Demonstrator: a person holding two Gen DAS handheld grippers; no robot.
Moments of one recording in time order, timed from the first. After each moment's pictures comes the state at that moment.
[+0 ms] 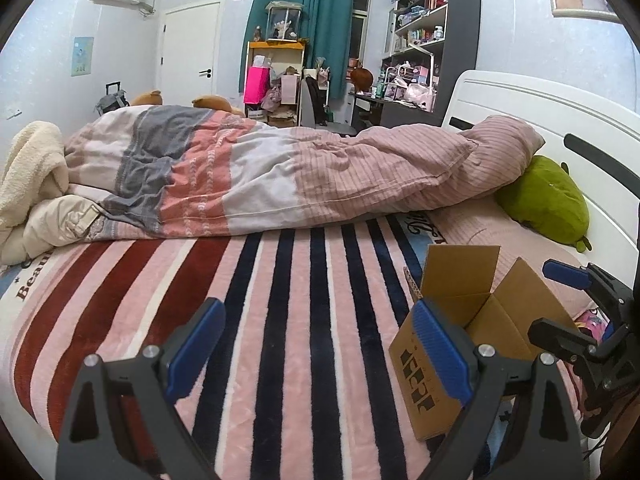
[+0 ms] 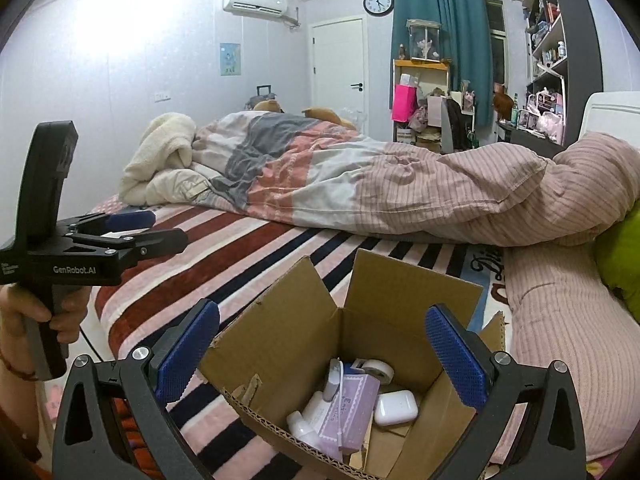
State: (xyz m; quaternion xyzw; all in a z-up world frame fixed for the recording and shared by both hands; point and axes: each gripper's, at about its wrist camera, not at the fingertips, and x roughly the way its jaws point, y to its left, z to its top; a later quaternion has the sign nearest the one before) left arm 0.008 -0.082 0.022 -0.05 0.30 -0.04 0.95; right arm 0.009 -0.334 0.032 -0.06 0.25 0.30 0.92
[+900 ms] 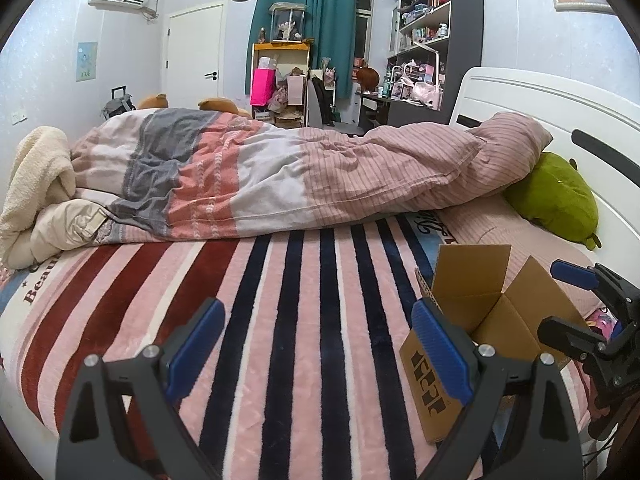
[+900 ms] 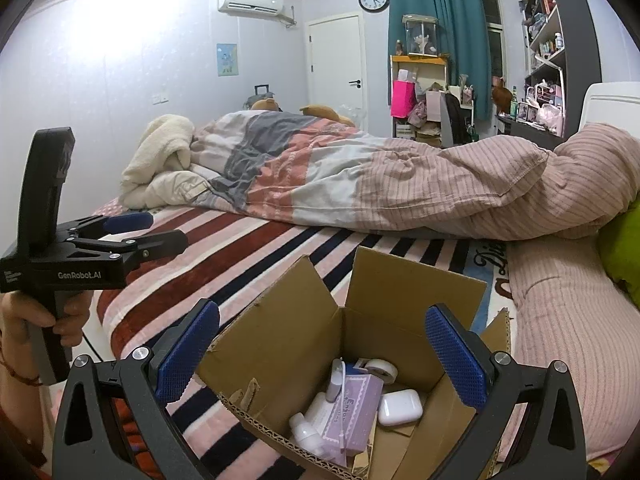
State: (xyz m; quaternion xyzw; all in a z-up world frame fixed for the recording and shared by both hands) left arm 0.011 -0.074 0.021 -0.04 0.30 -0.03 0.95; right arm 0.015 -0.335 0.030 -0.05 0.25 0.30 0.92
